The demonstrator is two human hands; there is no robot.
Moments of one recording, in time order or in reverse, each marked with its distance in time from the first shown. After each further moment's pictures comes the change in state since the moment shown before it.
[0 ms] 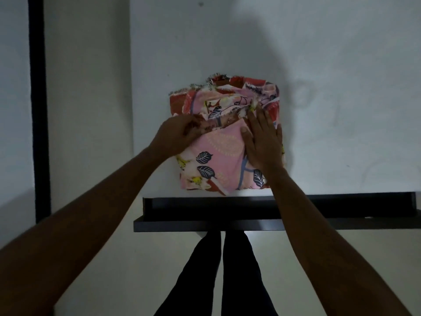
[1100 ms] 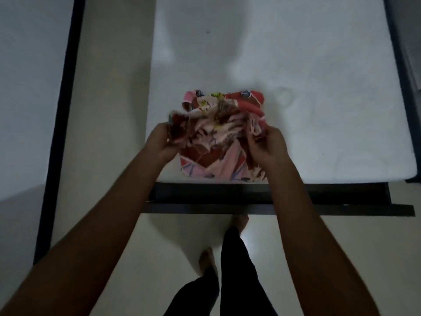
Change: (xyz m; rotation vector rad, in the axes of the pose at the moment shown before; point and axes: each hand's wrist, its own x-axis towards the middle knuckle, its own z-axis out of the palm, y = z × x) left_hand -0.116 0.108 -0.051 -1.738 0.389 -0.928; right_hand -0.096 -0.073 -0.129 1.887 -0.095 0.810
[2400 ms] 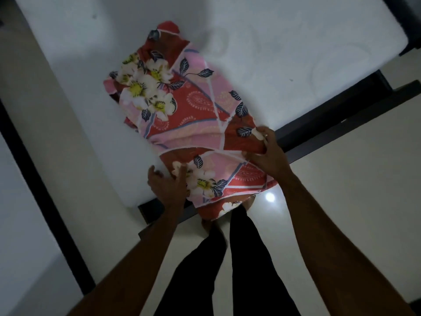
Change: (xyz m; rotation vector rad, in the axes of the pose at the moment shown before) left_hand 0.101 -0.170 -0.077 1.256 0.216 0.692; right_hand 0.037 0.072 -0.218 -0.995 0.180 -0.321
